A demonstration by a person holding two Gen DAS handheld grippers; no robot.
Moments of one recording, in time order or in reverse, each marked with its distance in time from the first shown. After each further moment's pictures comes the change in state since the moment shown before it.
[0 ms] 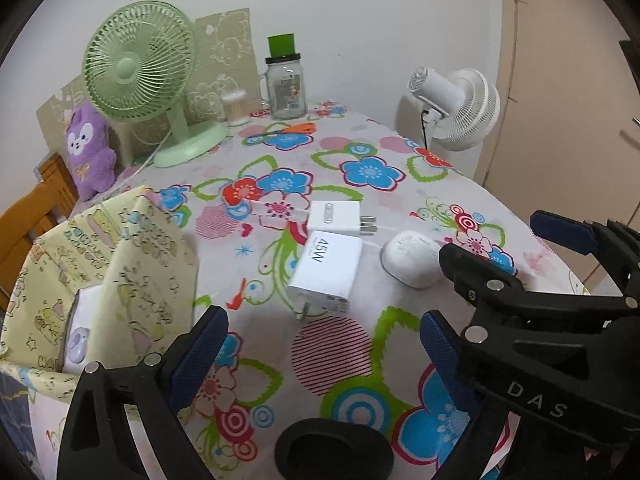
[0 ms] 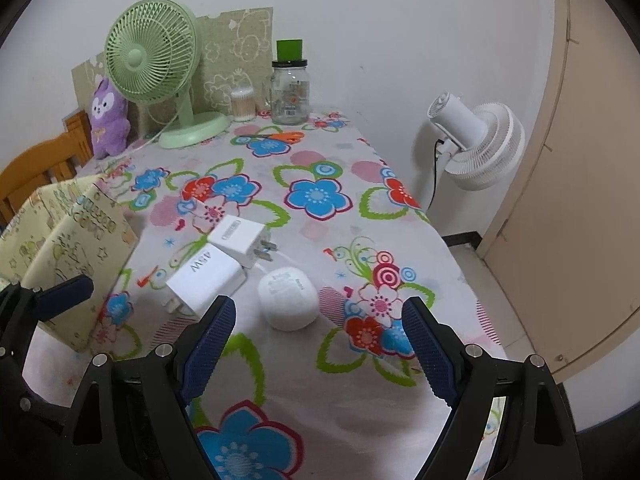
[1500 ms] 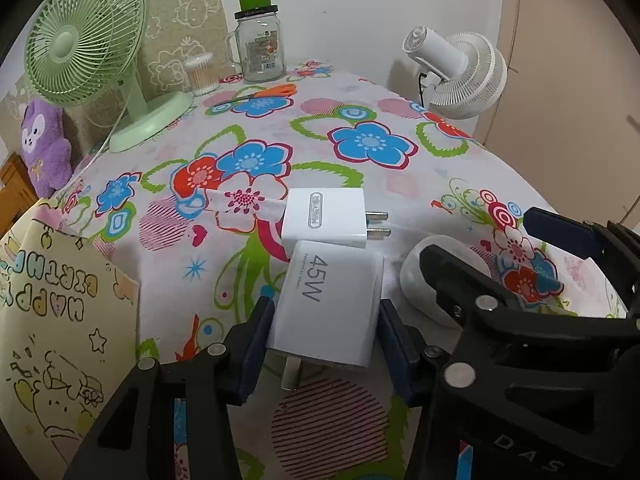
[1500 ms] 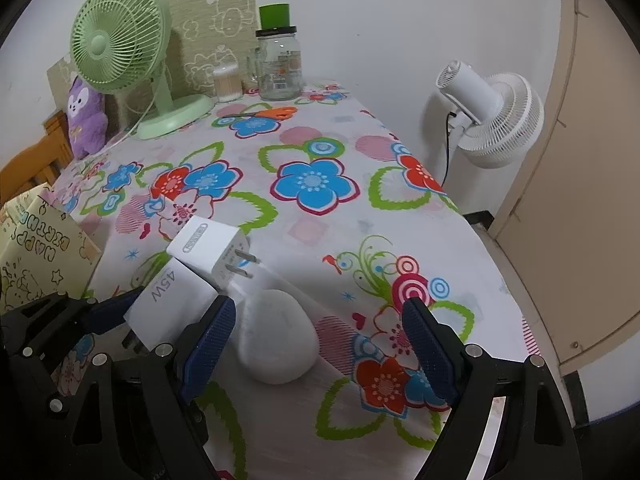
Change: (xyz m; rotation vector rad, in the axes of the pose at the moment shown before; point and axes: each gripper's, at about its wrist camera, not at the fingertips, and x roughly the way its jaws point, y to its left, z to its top) left arm 0.075 0.001 0.025 0.033 0.126 -0.049; right arm 0.069 -0.005 0.015 0.049 0.077 0.028
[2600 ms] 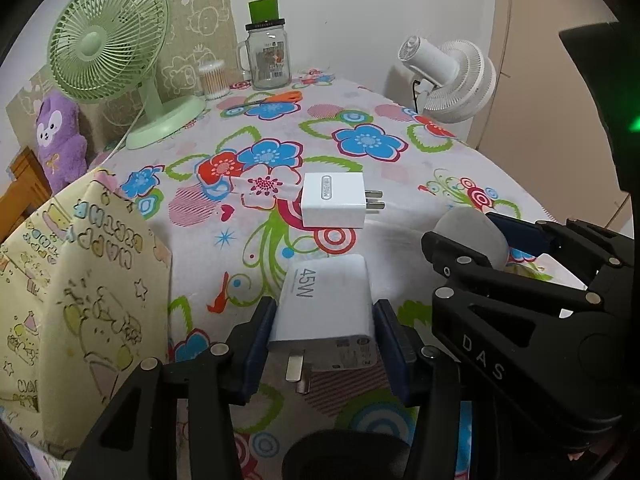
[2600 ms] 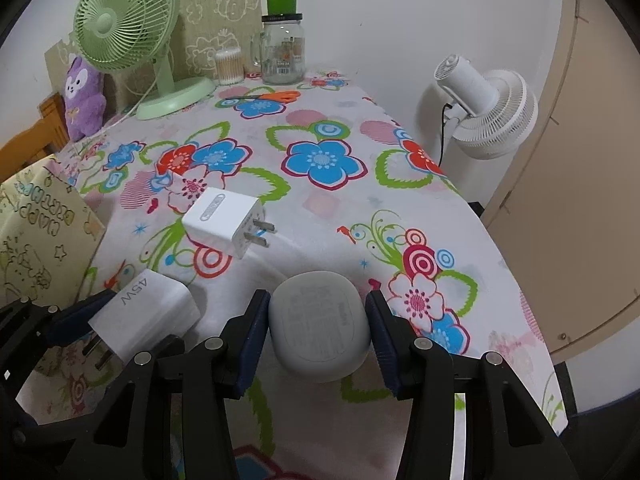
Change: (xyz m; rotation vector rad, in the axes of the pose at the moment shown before) left arm -0.038 0.008 -0.026 0.004 -0.034 -0.009; right arm -0.010 0.018 -0.013 -0.010 0.045 -0.050
